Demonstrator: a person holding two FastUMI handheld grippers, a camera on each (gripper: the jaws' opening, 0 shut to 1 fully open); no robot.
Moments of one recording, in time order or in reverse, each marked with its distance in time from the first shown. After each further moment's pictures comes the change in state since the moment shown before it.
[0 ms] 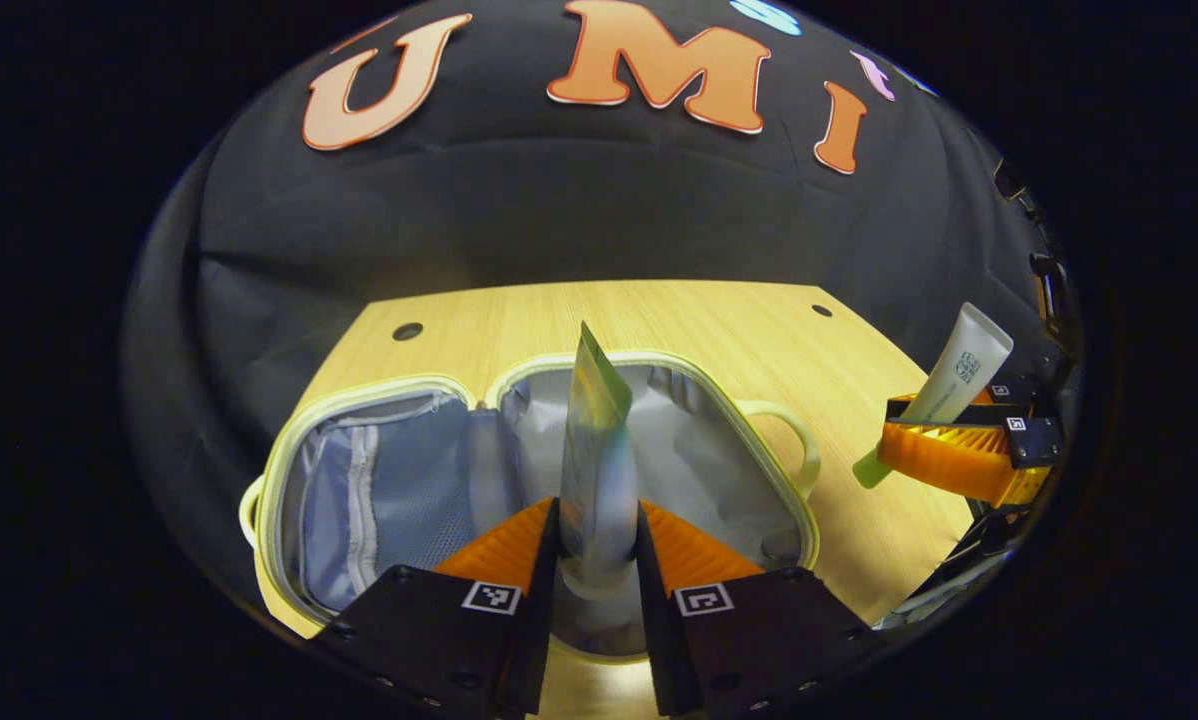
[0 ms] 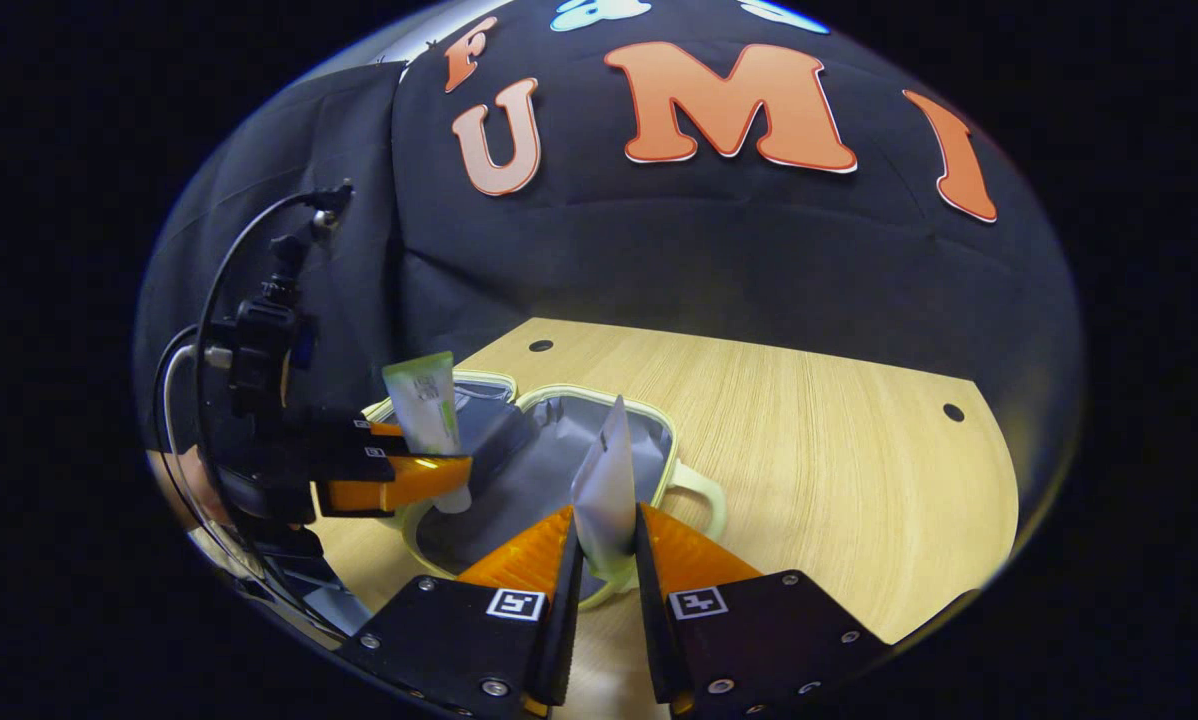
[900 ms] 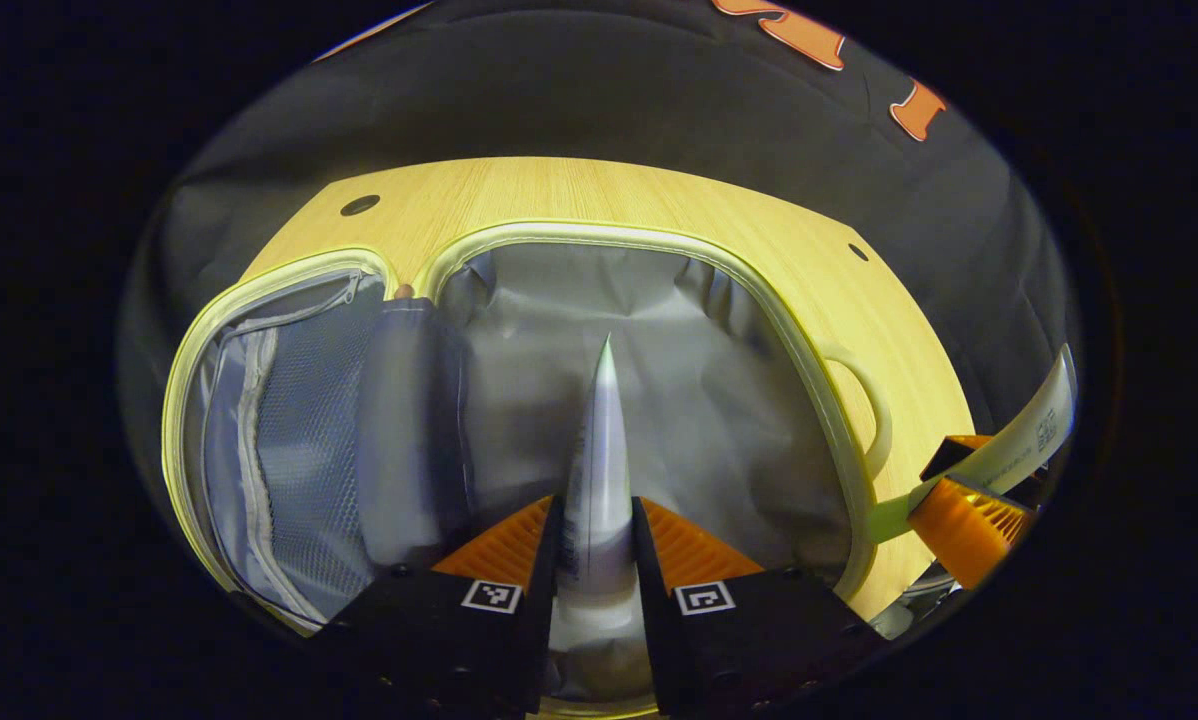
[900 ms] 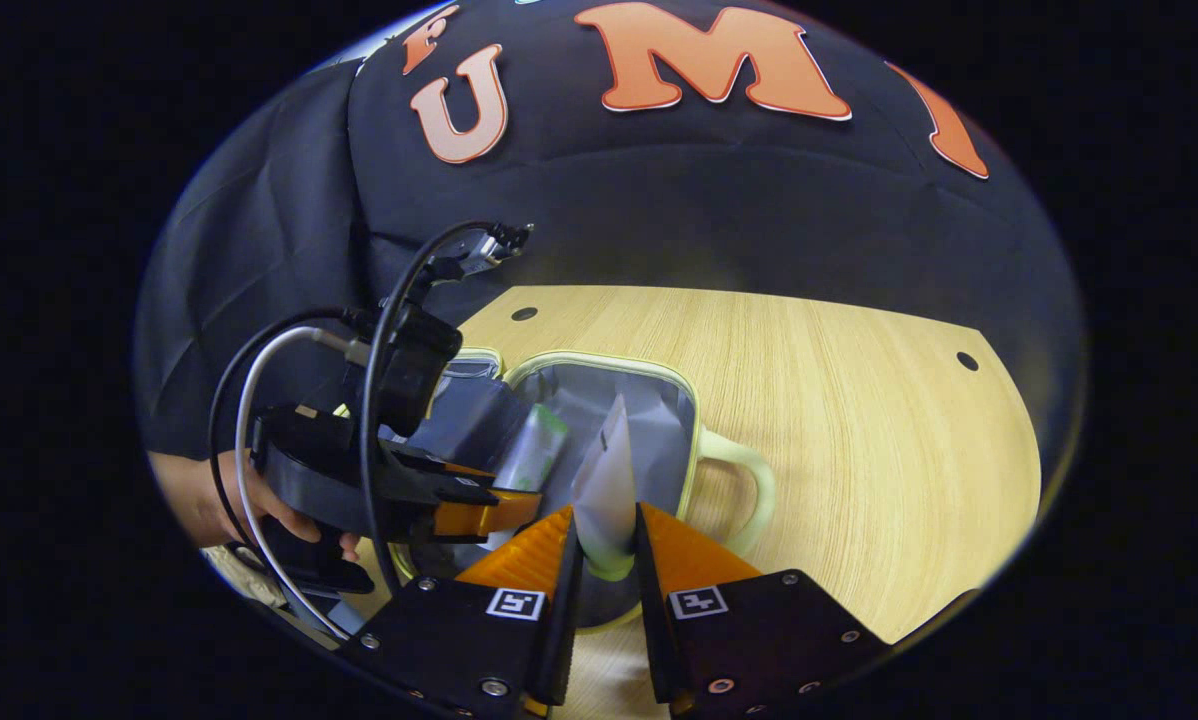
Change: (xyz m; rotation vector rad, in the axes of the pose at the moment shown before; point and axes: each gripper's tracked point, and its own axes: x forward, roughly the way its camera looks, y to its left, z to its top) left arm 0.087 -0.001 -0.050 -0.131 0.324 -0.020; right arm 0.046 0.011 -0.025 0.081 0.113 -0.043
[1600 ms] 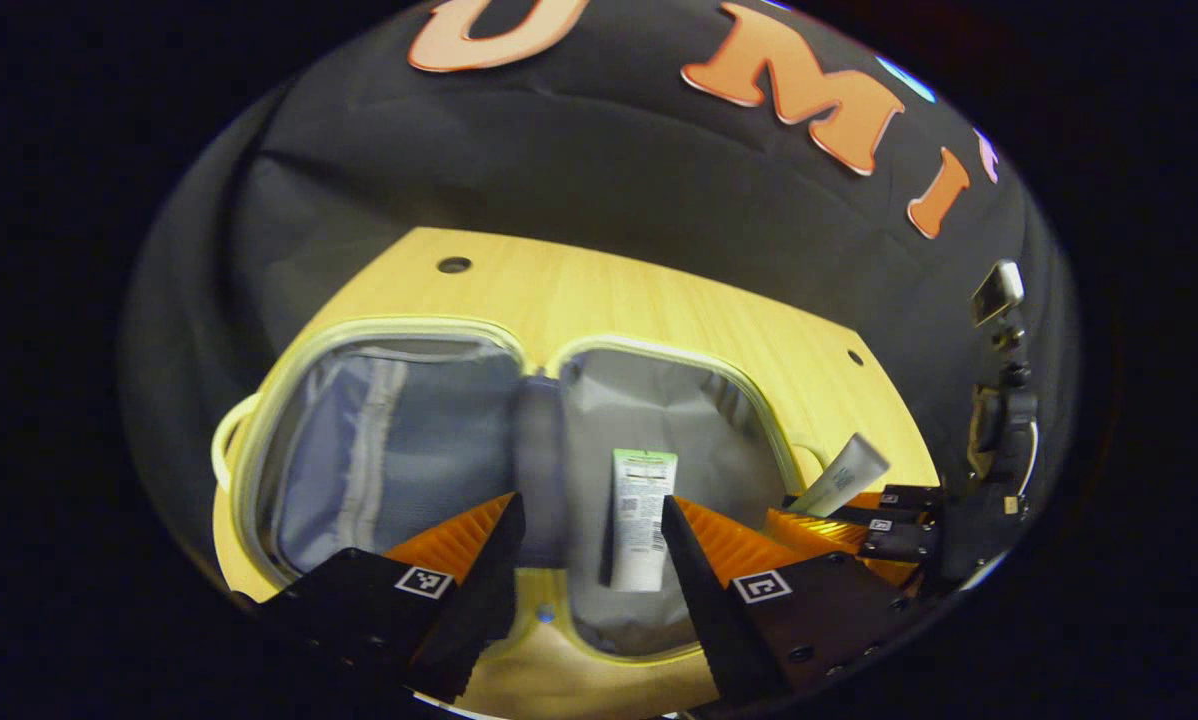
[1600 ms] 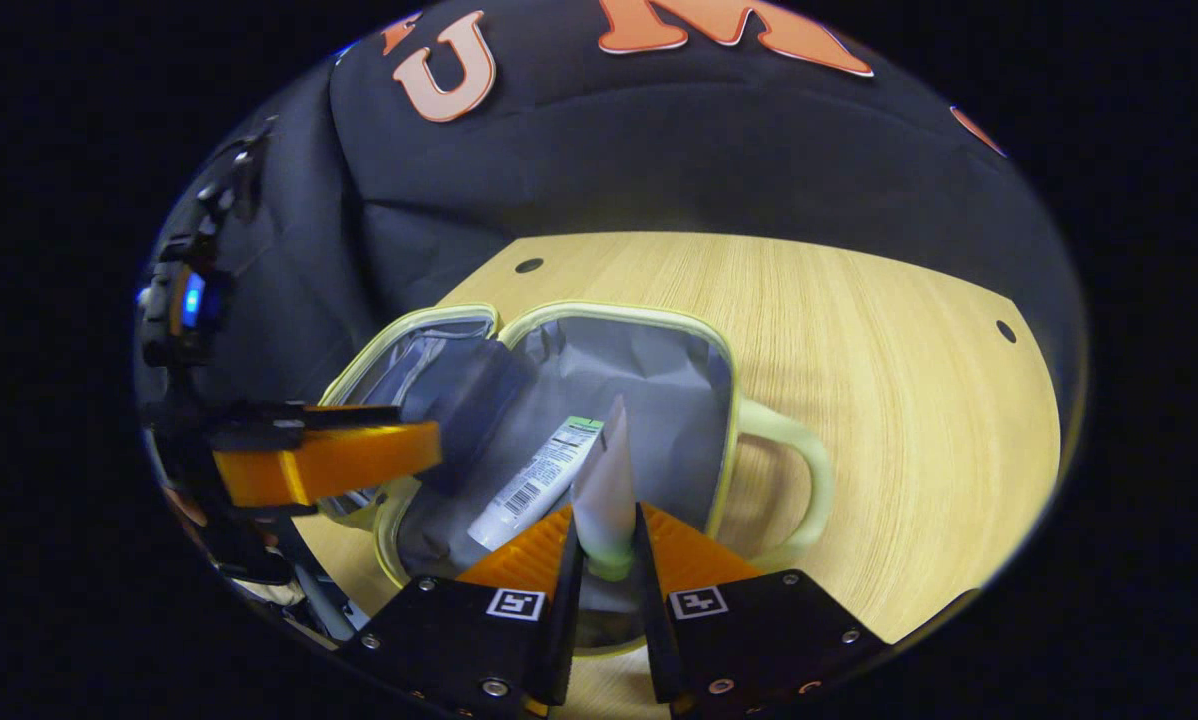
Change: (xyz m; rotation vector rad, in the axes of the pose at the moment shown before) left arm -0.130 0.044 0.031 -0.173 -0.308 0.027; right arm 0.049 0.013 -0.028 0.025 0.183 0.065
